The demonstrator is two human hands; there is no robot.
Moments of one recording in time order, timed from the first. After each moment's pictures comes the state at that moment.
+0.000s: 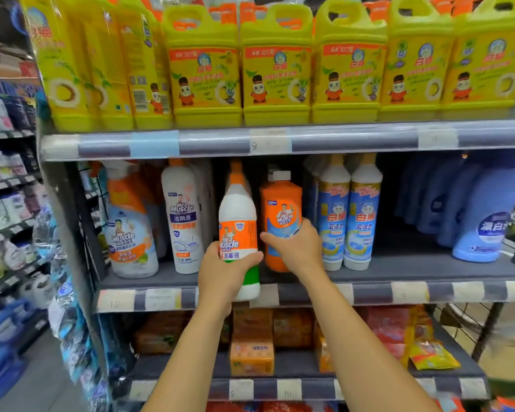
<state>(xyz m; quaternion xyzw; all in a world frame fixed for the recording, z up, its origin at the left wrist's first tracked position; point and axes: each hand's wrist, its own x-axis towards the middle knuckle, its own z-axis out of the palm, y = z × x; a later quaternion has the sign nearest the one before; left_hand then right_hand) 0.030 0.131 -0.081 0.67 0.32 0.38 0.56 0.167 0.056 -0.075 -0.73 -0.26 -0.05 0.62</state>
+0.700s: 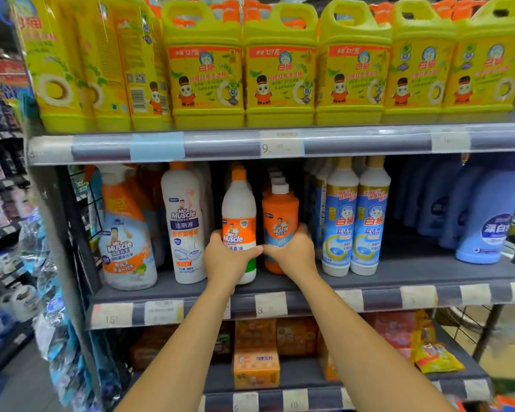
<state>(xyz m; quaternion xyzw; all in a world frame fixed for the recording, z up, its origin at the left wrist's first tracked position) 0.076 0.186 -0.084 0.70 0.32 0.40 0.49 0.183 0.089 -0.090 -0.79 -0.25 -0.06 0.55</state>
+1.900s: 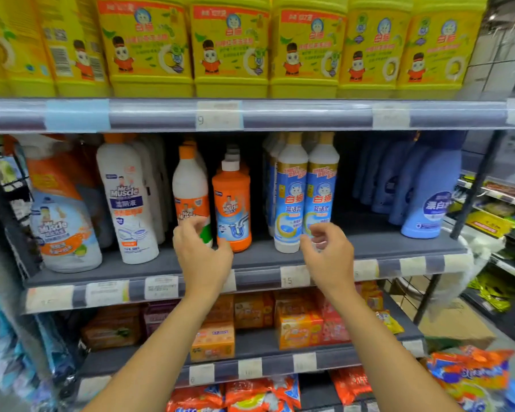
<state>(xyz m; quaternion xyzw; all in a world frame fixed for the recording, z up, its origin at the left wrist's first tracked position) 0.079 0.109 -0.102 0.72 0.25 0.54 0.35 0.203 -0.064 -0.116 -0.75 -0.27 -0.24 0.56</state>
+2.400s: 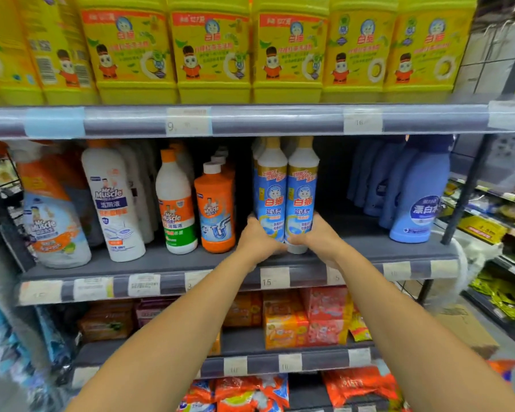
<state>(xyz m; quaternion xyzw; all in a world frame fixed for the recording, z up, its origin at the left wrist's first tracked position) 0.188 0.054 -0.092 0.78 0.21 0.22 0.54 0.288 -0.075 -0.092 -0.71 -0.31 0.16 0.61</state>
